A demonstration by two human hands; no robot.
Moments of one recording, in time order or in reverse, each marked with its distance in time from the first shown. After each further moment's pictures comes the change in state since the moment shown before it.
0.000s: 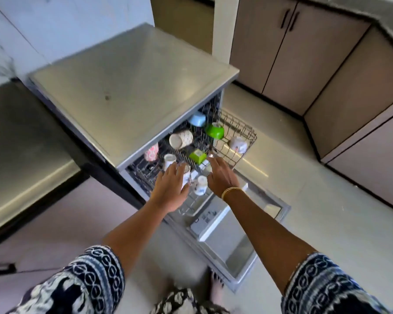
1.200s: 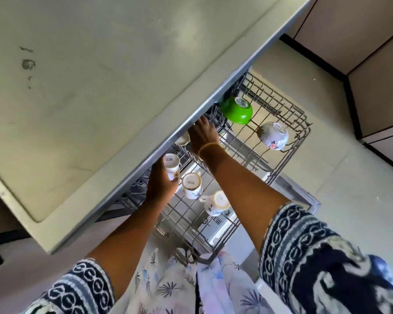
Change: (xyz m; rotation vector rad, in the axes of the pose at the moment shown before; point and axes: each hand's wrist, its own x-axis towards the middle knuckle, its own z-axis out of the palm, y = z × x) left_hand 0.171 -0.113 0.148 -0.569 0.005 -0.502; right_hand 0.272 0.013 0.150 -0.284 -0.203 -0.114
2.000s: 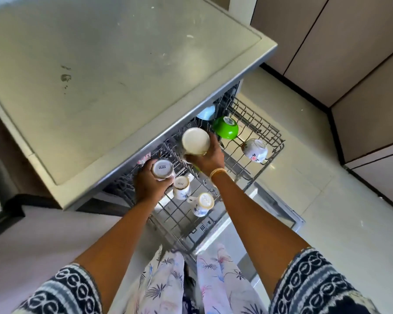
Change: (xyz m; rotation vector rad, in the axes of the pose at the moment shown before) left_hand -0.058 0.044 -0.037 -0.184 0.285 -0.002; right_hand -0.102 0.006 -0.050 1.160 0.218 0.362
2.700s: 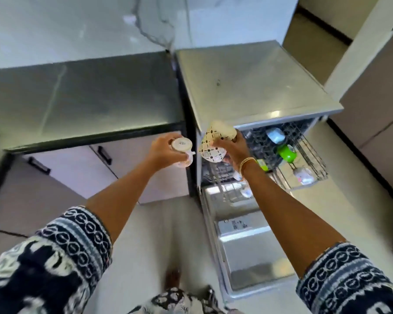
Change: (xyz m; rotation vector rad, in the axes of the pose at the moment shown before) left_hand -0.235 0.019 -0.274 -0.084 0.138 -0.064; right_hand -0.280 -0.143 0.003 0.234 -0.609 -0.031
